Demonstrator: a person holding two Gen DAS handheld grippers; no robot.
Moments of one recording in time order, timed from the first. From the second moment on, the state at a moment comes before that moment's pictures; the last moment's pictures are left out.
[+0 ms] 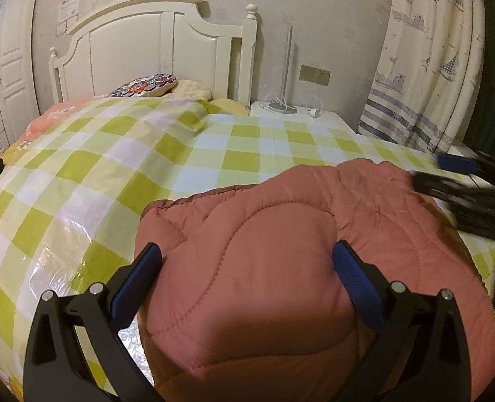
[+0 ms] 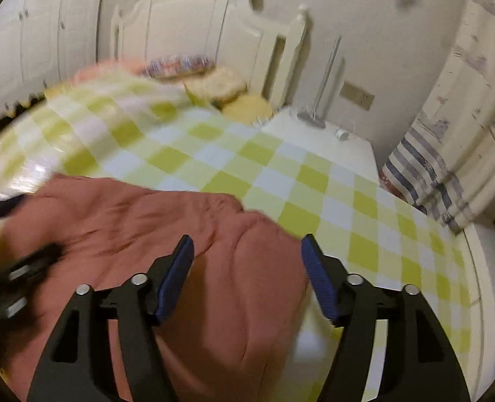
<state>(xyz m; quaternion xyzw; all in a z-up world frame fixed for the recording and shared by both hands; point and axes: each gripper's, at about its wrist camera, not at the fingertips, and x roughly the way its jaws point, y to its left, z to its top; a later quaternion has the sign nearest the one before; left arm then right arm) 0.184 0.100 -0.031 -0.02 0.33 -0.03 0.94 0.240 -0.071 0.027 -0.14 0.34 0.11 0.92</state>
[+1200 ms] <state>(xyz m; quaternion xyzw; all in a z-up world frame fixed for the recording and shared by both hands) 0.179 0.086 -0.029 0.01 0.34 -0.01 0.94 0.093 -0.051 -0.039 -0.17 0.29 0.18 0.92</state>
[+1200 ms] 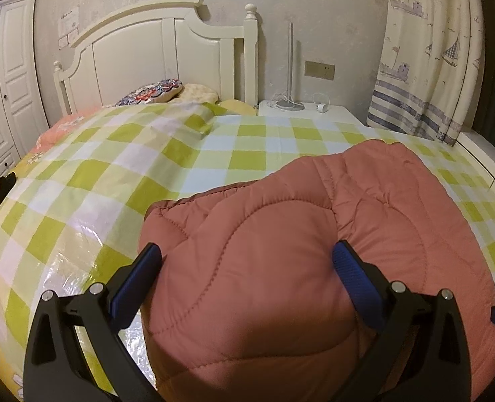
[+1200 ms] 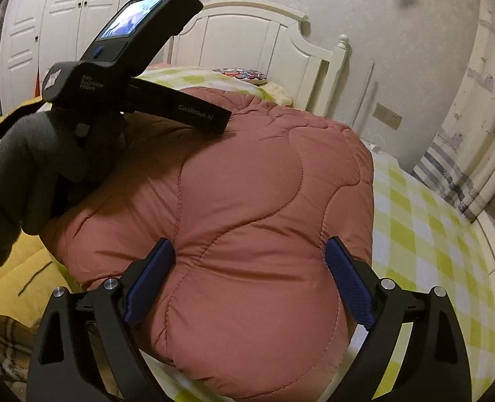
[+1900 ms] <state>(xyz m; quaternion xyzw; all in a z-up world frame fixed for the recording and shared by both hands) 0.120 0.176 -0.088 -0.31 0.44 -0.23 0.81 0.140 -0.175 -0.056 0.24 0.43 0.26 0.83</state>
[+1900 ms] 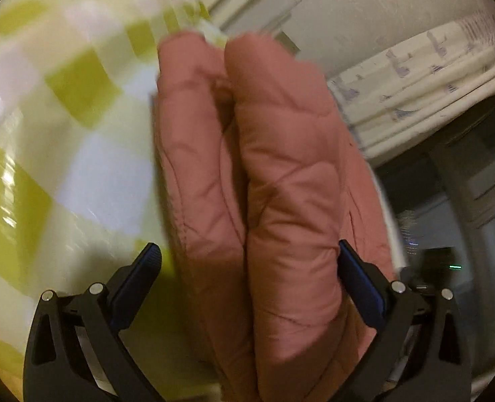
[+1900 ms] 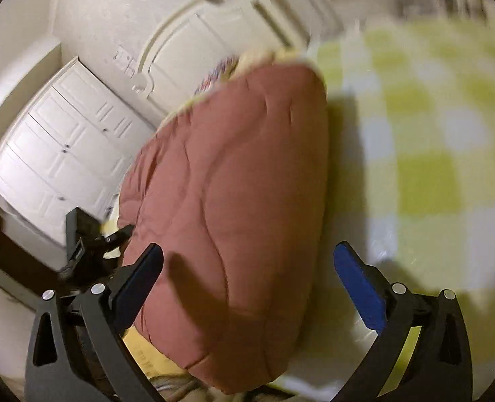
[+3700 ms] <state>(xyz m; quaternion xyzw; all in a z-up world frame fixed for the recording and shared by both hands) 0.341 -0.059 0.018 0.09 0.33 -0.10 0.93 0.162 -0.062 -0.049 -0.14 0.28 0.05 0.95</state>
